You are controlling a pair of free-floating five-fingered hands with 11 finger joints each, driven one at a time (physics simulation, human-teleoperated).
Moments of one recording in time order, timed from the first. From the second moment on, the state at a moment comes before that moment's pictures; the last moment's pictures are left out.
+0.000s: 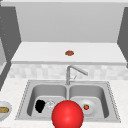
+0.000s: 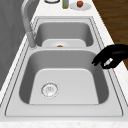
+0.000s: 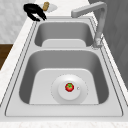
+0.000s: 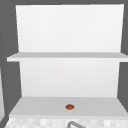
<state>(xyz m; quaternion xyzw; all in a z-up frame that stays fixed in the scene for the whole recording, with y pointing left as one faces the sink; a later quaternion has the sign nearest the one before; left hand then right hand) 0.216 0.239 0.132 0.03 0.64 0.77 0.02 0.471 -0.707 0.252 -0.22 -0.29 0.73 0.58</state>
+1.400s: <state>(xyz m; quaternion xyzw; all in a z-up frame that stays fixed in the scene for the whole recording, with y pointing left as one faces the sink) 0.216 0.239 0.132 0.03 0.64 0.77 0.02 0.472 -0.690 0.247 -0.28 -0.29 0.70 0.58</state>
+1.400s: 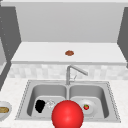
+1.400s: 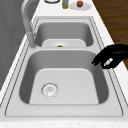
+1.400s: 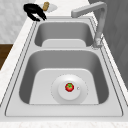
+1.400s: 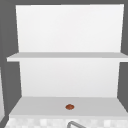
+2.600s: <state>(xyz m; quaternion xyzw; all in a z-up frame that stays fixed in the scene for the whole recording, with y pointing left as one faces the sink) 0.216 0.239 0.132 0.03 0.64 0.77 0.02 0.452 -0.658 0.351 -0.32 -0.30 0.69 0.57</state>
